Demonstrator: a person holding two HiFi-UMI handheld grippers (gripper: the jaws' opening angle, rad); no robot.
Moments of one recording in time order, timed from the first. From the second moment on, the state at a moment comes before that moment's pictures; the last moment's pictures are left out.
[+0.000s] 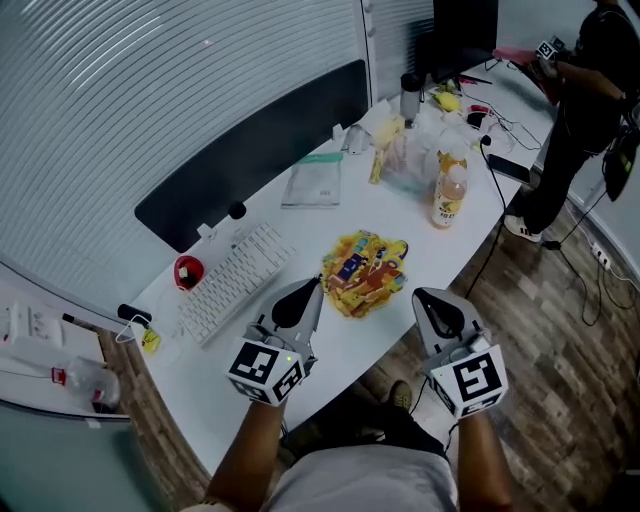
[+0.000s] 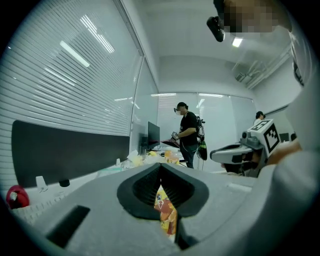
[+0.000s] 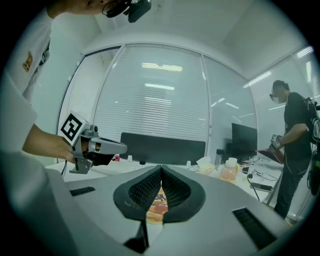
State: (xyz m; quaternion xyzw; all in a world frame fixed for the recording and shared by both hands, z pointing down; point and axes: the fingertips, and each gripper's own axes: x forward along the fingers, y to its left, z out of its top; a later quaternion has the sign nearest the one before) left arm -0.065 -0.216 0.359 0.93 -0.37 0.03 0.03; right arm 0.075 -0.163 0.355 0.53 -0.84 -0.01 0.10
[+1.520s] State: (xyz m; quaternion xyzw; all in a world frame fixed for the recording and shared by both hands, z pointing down) left arm -0.056 -0.307 0.547 0.84 -0.39 0.29 0.25; right arm 0.104 -0.309 0.526 0.44 -0.83 0.16 0.30
